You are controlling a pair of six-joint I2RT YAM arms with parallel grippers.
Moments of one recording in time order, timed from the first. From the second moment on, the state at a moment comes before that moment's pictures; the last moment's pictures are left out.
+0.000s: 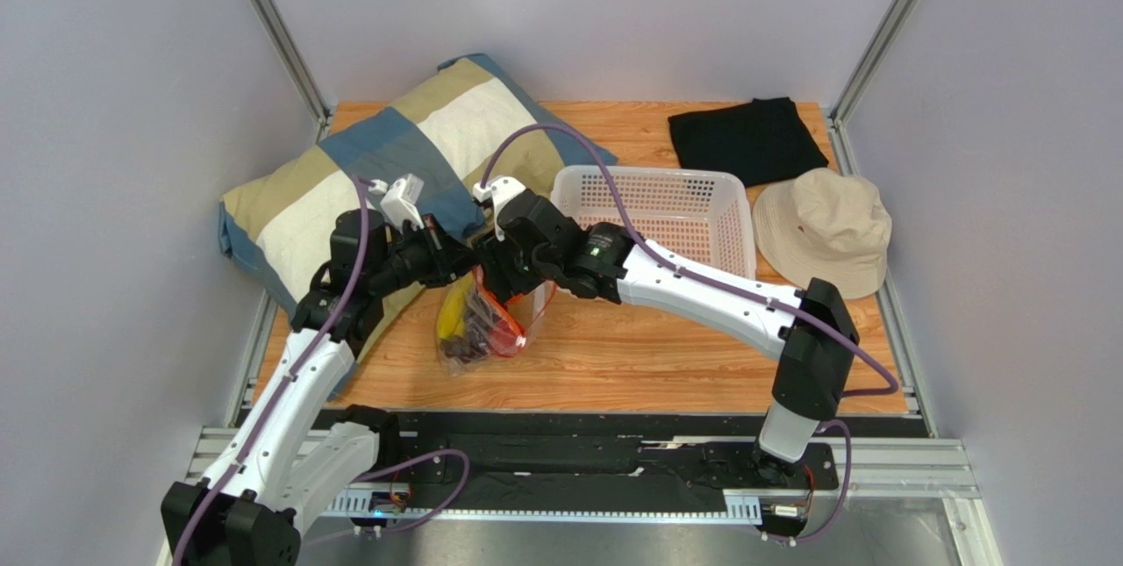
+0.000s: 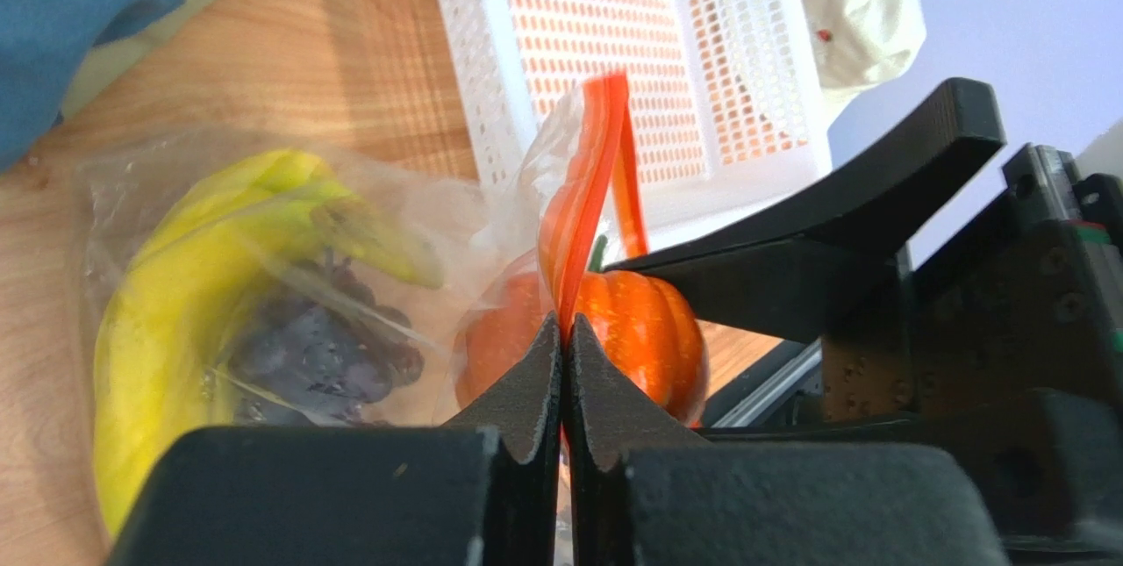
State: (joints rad) left arm -0.23 0.86 0.71 -0.28 0.49 -0.59; right arm 1.06 1.74 1.54 -0.50 0.10 0.33
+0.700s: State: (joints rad) left arm -0.24 0.86 0.76 -0.29 0.48 -0.59; right arm 0.58 1.53 1.37 -0.45 0.02 0.41
